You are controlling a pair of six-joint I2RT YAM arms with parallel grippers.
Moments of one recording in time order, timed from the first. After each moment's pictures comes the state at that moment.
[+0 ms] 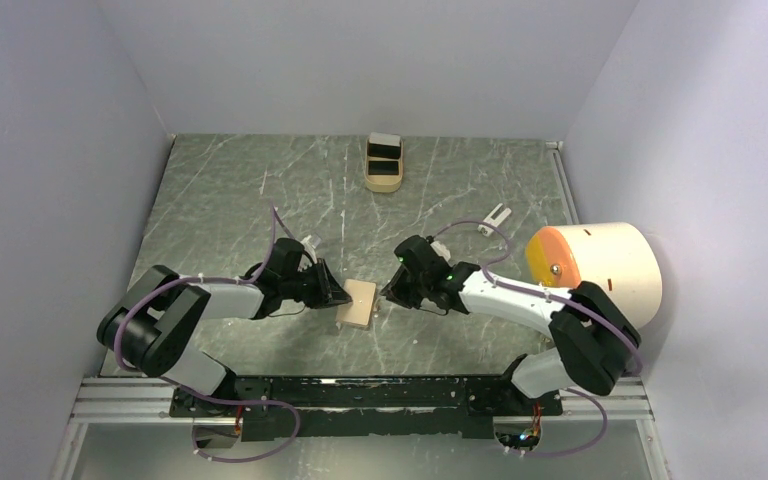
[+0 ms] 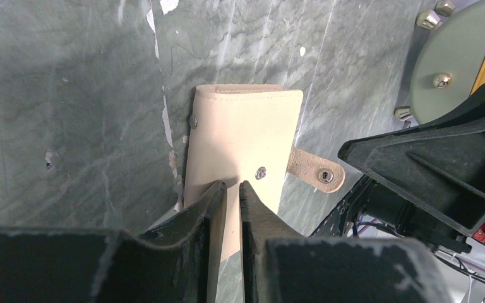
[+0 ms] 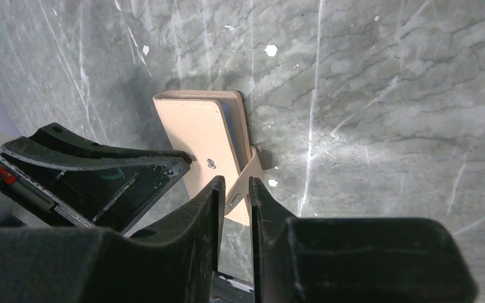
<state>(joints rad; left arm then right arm) -0.54 1.51 0.44 0.36 0.42 -0.88 0.81 1.40 0.72 -0.24 0.08 1.28</state>
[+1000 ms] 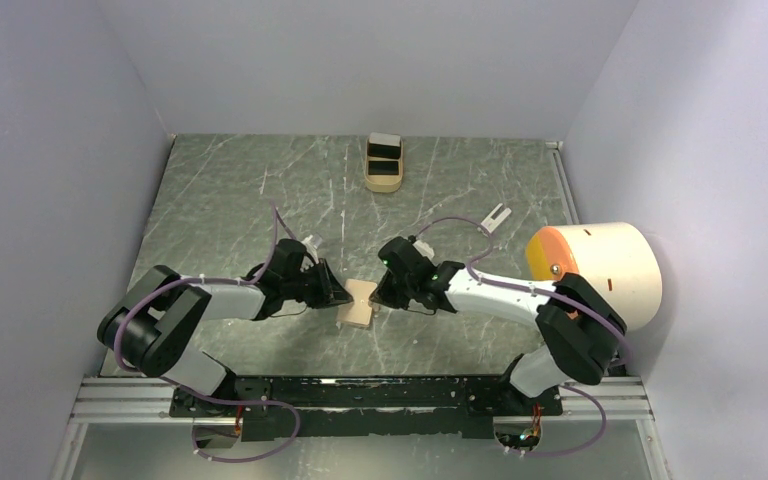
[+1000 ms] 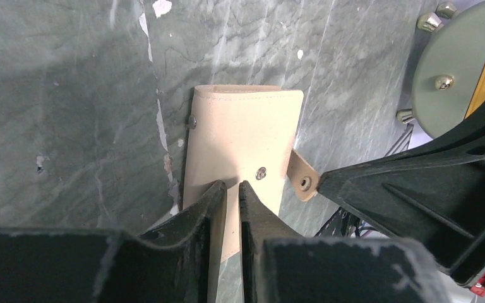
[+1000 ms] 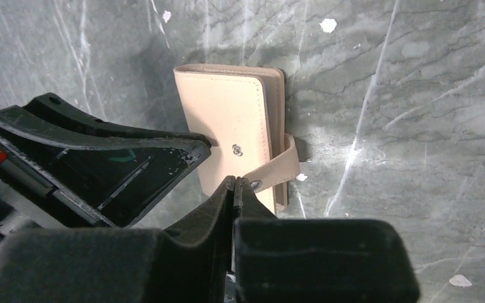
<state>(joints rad) -0.56 1.51 0.44 0.37 0.40 -0.88 0.89 1.48 0.79 -0.22 0.09 1.25</state>
